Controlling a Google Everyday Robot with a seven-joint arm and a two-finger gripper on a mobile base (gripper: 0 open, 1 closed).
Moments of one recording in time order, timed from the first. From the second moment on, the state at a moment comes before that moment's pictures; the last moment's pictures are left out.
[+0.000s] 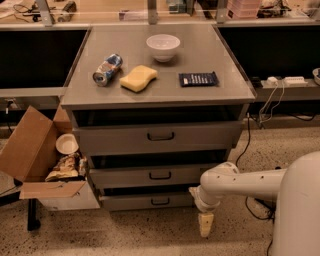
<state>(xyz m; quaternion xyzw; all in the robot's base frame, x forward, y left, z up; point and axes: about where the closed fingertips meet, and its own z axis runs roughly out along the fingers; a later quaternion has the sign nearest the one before) 0.502 -0.173 0.373 -0.74 0.67 0.04 0.07</state>
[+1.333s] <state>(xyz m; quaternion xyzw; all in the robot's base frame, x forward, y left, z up) 0.536 -0.239 0.226 -0.70 0.71 0.05 0.10</state>
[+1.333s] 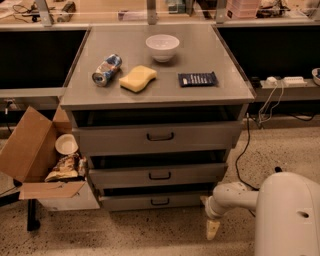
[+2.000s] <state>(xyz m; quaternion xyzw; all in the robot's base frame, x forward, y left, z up) 0.594 -0.241 0.198 -0.72 0.67 0.01 0.16</state>
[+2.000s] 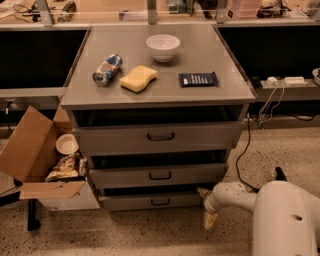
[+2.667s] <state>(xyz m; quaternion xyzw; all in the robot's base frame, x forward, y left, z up) 0.601 -0.211 0.199 -0.75 0.64 0.00 0.19</state>
